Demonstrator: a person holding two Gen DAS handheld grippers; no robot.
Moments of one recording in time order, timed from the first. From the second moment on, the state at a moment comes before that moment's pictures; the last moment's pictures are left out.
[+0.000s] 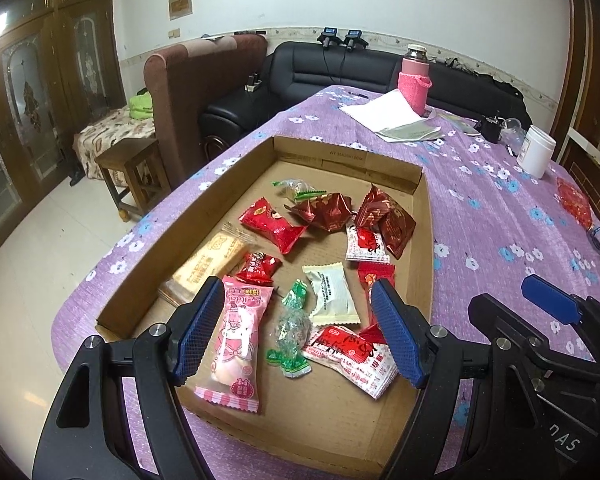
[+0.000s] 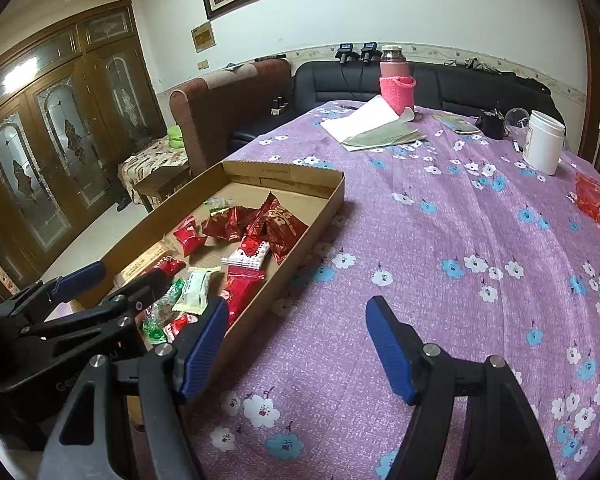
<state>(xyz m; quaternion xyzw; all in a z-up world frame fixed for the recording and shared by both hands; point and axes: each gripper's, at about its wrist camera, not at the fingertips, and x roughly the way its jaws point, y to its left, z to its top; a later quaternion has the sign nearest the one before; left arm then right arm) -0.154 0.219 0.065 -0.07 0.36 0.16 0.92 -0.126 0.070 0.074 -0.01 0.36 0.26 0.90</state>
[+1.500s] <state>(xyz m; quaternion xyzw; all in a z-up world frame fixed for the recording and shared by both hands) -0.204 0.233 0.099 -0.09 0.24 0.23 0.94 -0.145 0.074 0.082 -0.05 0.33 0.26 0.91</state>
